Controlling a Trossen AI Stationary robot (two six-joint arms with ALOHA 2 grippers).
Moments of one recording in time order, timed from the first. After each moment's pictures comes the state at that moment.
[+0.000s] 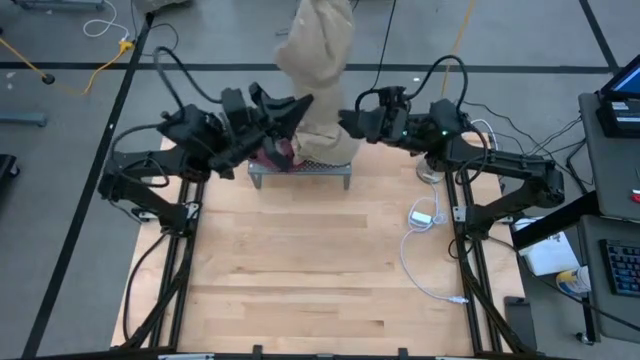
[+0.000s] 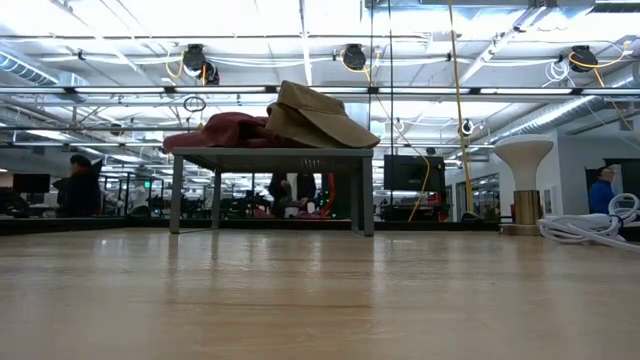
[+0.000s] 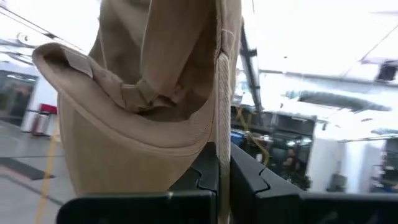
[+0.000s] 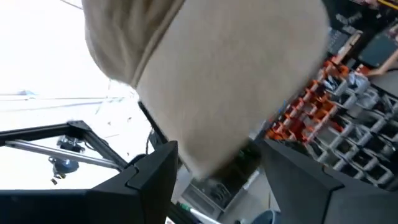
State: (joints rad) left arm -0.05 1.46 1.72 0.29 -0.40 -0.02; right arm -0.23 1.38 1.36 0.50 -0.19 1.13
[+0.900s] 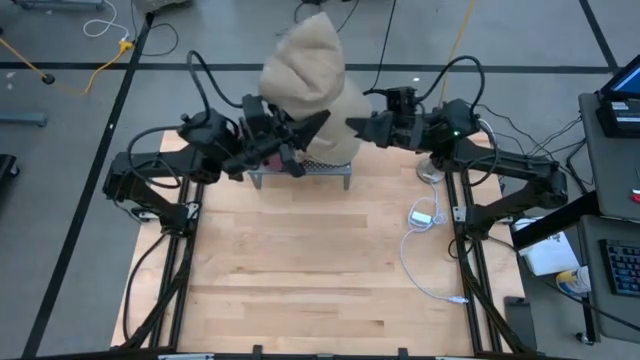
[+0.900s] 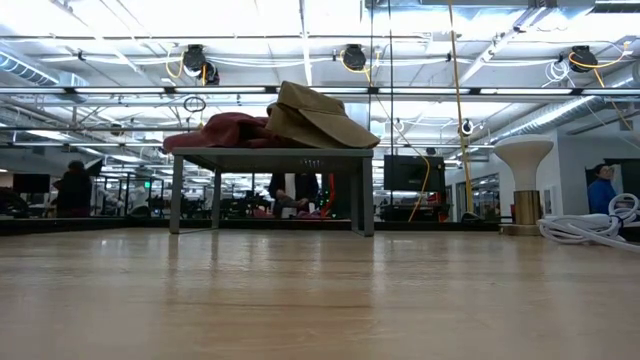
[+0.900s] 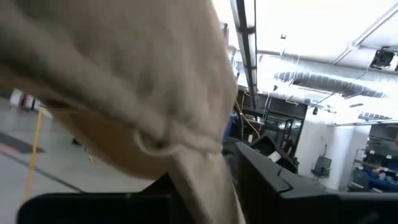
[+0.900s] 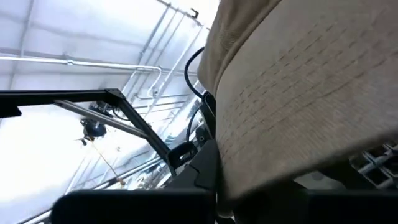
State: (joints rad) left arm -0.04 1.50 1.72 0.22 -0.35 -0.11; right arm -0.23 1.35 1.36 0.56 -0.33 1.08
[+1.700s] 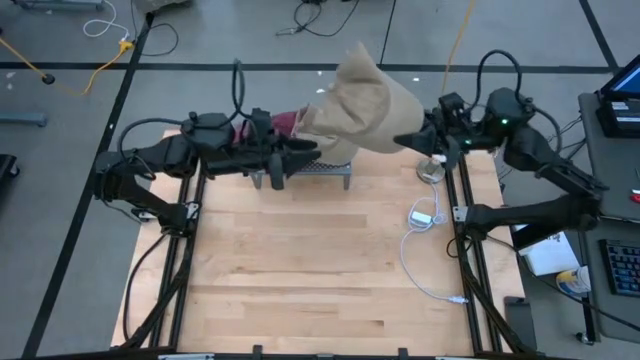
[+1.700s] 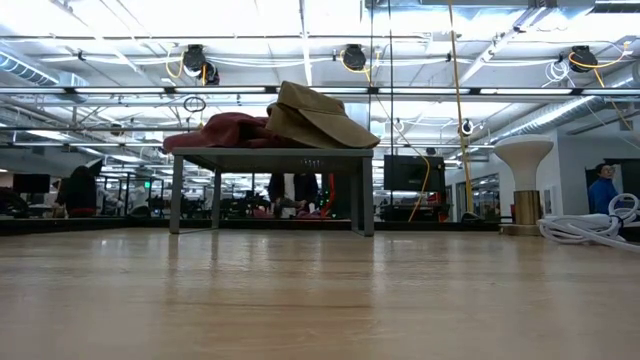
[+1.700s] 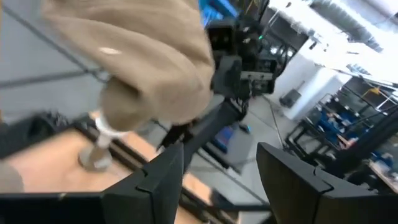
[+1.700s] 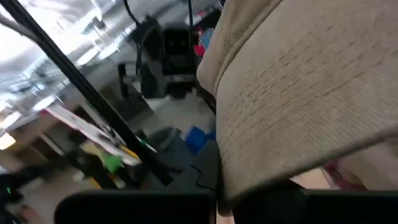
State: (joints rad) left arm -0.03 1.40 1.72 -0.35 -0.20 -0.59; right arm -0.39 0.98 1.36 -0.34 -0.45 0.59
